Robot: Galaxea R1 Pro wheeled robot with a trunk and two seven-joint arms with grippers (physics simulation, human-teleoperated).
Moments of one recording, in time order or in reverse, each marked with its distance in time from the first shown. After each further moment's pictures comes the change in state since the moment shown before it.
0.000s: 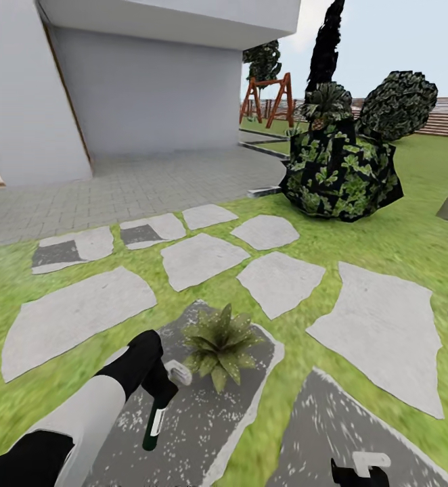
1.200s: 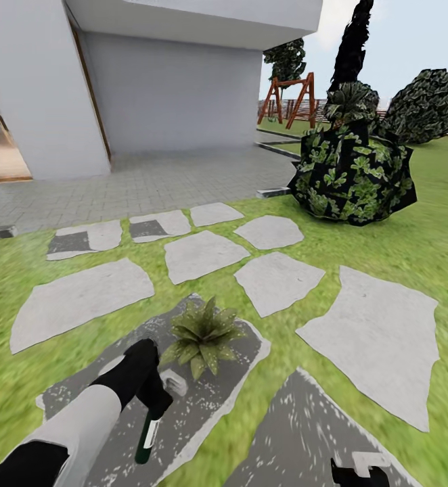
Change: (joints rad) left arm 0.039 0.016 0.001 0.002 -0.004 -0.006 0.012; right arm 0.000 0.000 0.000 0.000 0.000 0.000 0.001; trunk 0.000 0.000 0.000
